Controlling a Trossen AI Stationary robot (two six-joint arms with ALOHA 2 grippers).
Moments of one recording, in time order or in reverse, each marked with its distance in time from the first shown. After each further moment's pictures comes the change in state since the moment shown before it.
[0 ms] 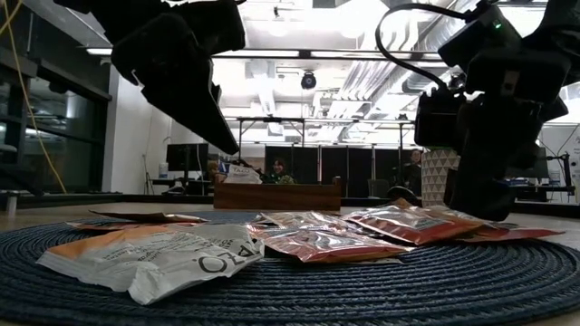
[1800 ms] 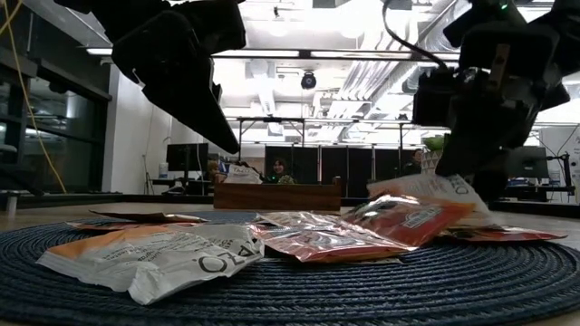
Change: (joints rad) left arm 0.000 0.000 0.000 0.007 0.006 0.000; right arm -0.002 -0.104 0.000 -0.028 0.050 0.020
